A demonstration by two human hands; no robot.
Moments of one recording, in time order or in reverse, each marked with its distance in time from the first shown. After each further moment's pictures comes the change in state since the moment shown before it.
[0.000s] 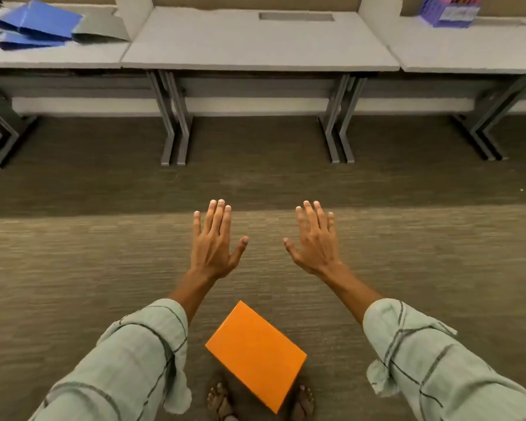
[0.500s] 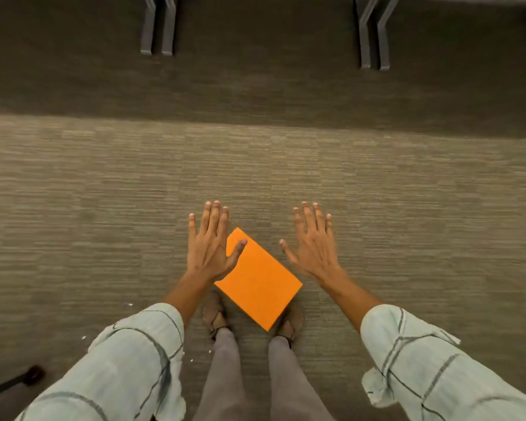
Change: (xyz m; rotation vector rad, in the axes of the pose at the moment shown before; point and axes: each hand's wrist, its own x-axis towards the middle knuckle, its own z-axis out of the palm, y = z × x) left_hand -0.101 -0.020 0.158 -0.022 -0.365 -0.155; right_hand -0.066 0.007 0.161 -0.022 -0.393 0.009
